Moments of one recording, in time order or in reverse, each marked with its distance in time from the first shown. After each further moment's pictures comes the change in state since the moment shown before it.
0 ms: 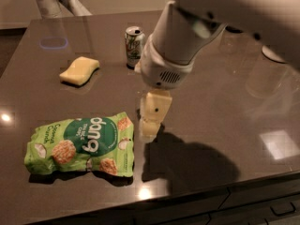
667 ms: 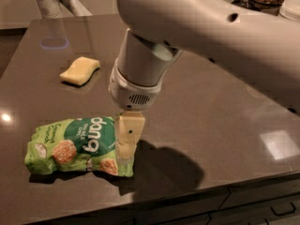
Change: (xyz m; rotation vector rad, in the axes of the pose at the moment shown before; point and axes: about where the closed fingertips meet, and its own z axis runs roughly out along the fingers) arm -0.041 0.031 0.042 -0.075 0.006 -0.089
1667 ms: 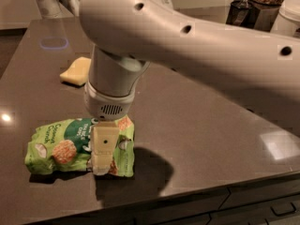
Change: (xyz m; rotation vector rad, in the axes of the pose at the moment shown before) arm -0.038 0.006 0.032 -0.043 -0.003 -0.018
